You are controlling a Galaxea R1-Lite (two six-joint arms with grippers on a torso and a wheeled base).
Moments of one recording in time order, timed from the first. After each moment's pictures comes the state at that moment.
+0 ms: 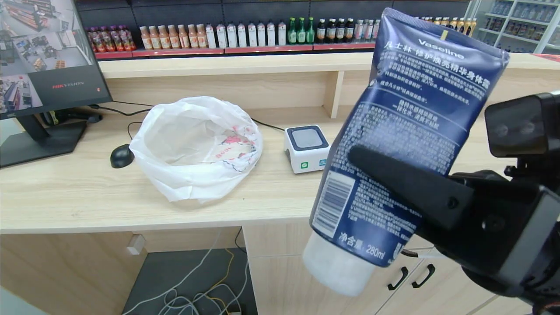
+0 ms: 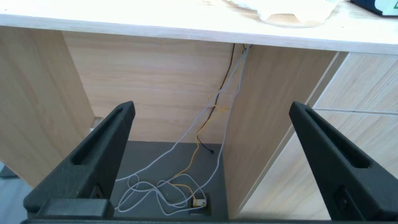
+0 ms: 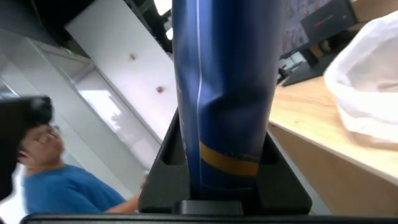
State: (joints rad) left arm 0.00 0.00 0.00 0.00 0.01 -0.02; right arm 0.86 1.54 -0.47 -1.57 0.37 0.71
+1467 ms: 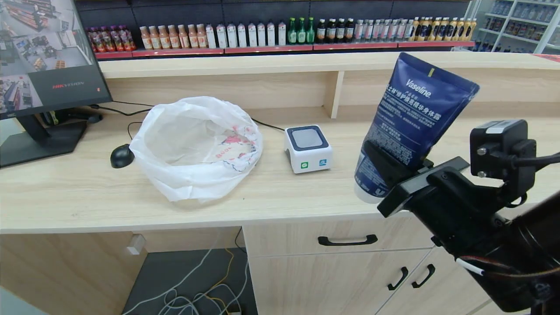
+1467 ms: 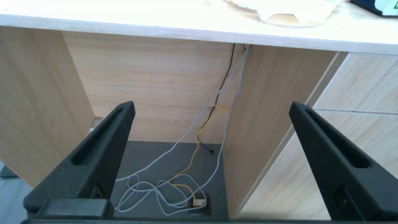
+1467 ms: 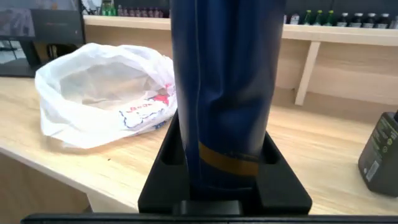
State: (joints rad) left arm 0.00 0.00 0.00 0.00 0.01 -0.02; right arm 0.74 1.64 -0.44 -1.57 -0.27 -0.19
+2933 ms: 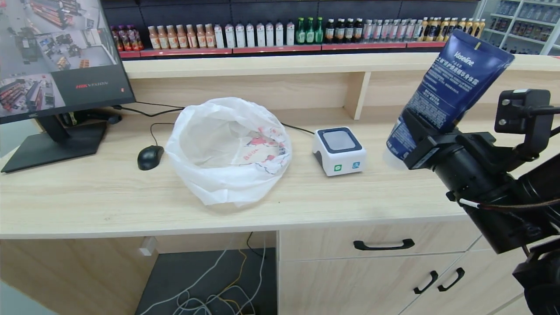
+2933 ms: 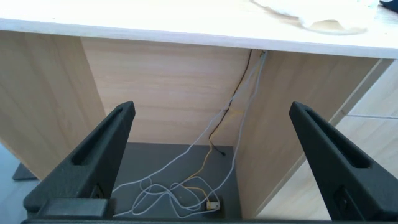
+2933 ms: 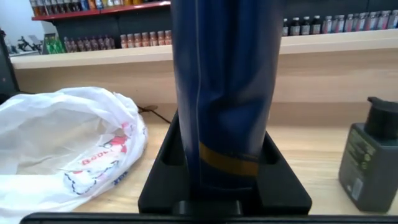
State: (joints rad) left arm 0.00 0.00 0.00 0.00 0.01 -0.01; right arm 0.52 1.66 -0.53 -1.57 -0.27 -0.08
